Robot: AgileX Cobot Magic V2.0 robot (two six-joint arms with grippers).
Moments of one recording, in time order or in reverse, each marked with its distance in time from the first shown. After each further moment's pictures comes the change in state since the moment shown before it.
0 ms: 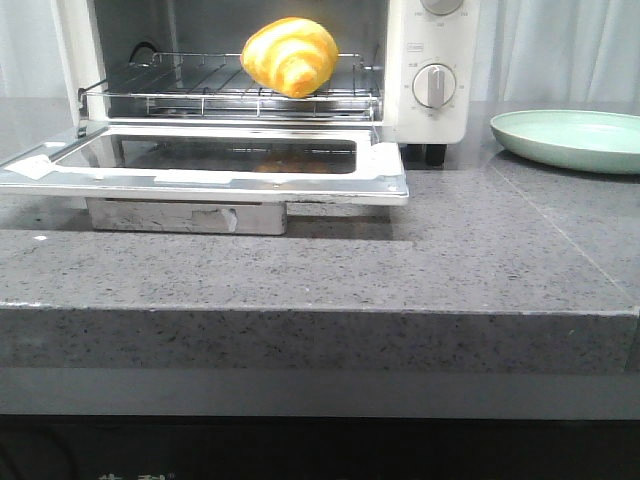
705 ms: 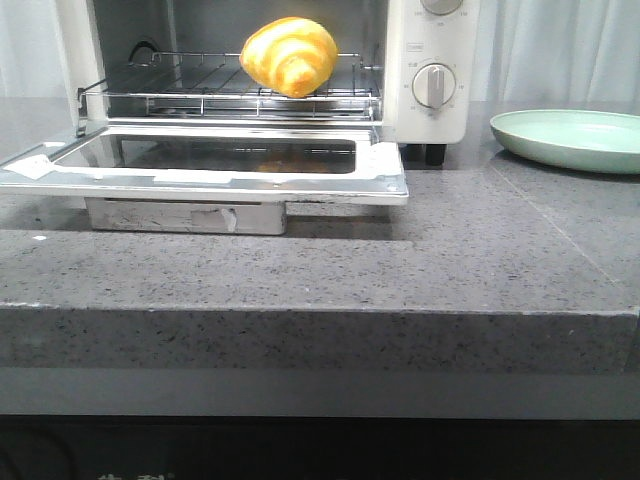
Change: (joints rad) left arm -0.423 0.671 -0.760 0.414 0.475 0.000; right arm 0.000 0.000 0.000 0.000 0.002 0.000
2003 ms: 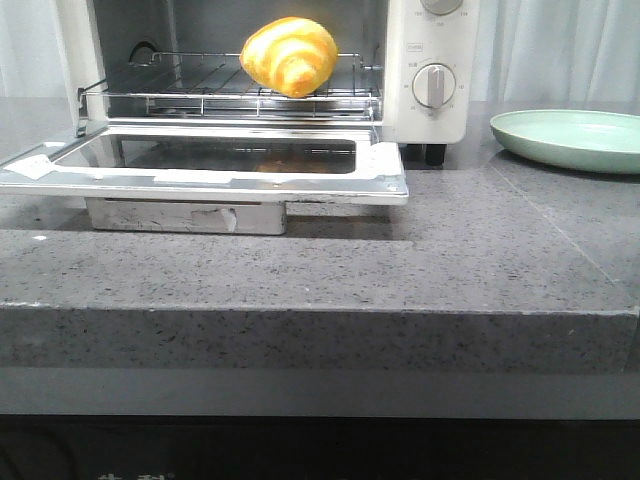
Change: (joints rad) left arm 0.000 0.000 0.000 0.000 0.000 0.000; right arm 0.000 0.169 -0.027 -0.004 0.111 0.040
